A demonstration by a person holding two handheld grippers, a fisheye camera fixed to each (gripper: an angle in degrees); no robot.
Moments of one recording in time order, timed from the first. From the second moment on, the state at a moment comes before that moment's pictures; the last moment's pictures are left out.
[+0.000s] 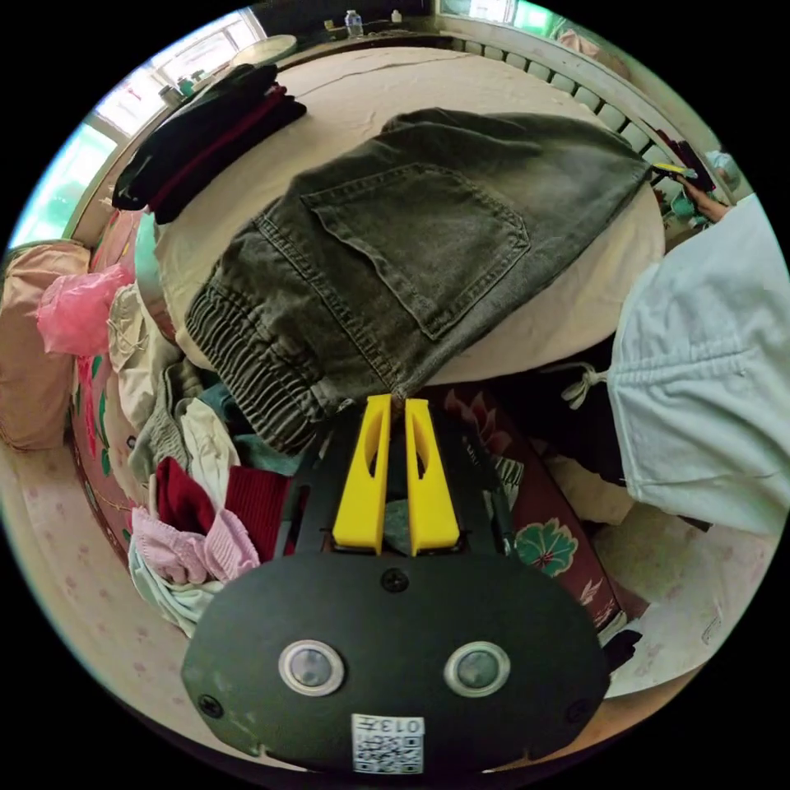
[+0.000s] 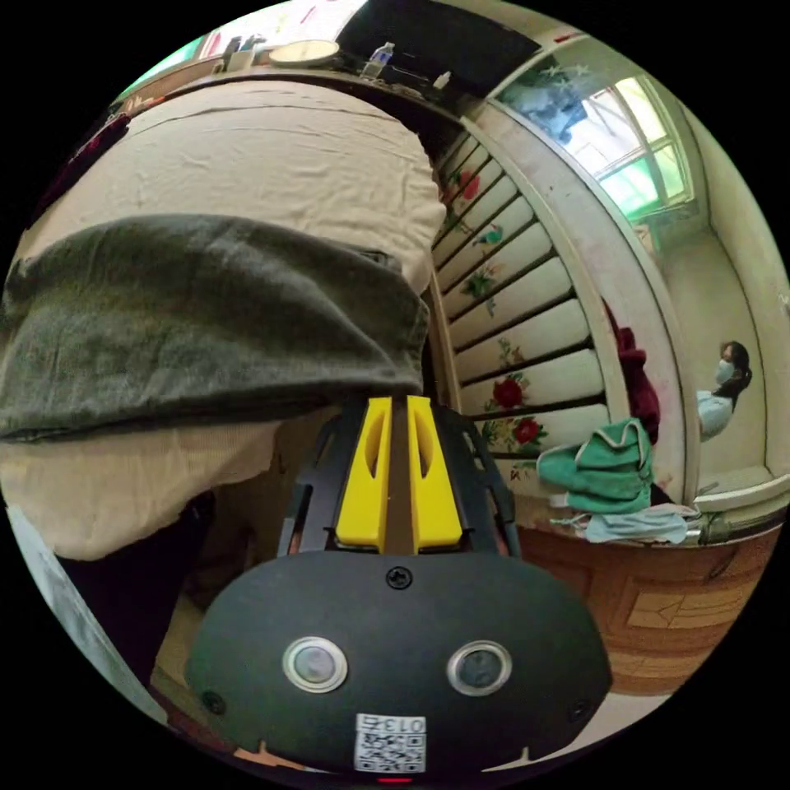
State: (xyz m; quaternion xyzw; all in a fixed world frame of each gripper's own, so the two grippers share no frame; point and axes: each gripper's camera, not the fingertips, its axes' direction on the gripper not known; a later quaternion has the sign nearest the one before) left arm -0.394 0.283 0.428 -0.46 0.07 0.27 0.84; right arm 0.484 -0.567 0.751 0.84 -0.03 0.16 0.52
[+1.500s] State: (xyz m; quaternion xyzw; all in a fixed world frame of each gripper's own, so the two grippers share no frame) left arm -0.355 0.267 0.335 -0.36 -0.02 0.16 0.92; right arm 0.658 -0.651 0.796 0.83 -0.40 0.05 0.40
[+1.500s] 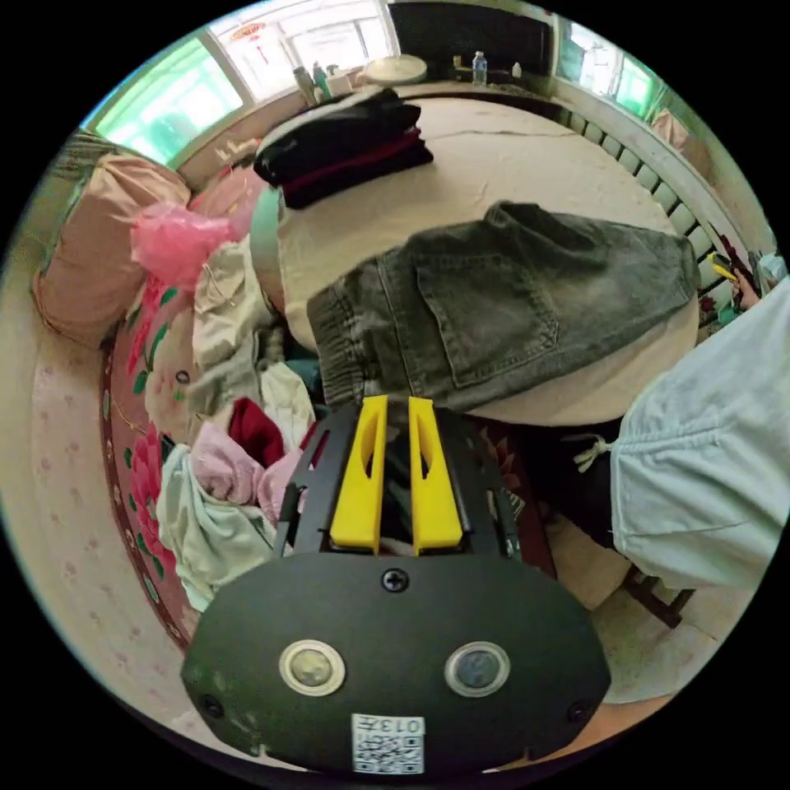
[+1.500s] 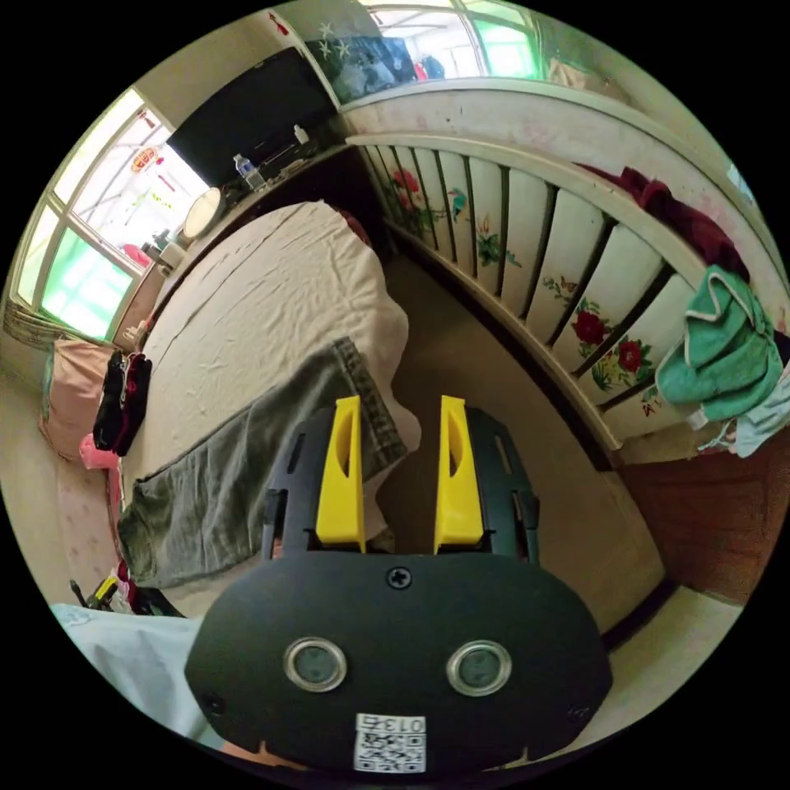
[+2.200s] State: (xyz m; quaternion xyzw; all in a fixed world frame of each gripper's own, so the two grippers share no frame) left arm -0.145 0.227 0.580 -0.30 0.08 0.30 0.90; right arm 0.616 -0.663 0.727 0.86 -0.26 0.04 0.44
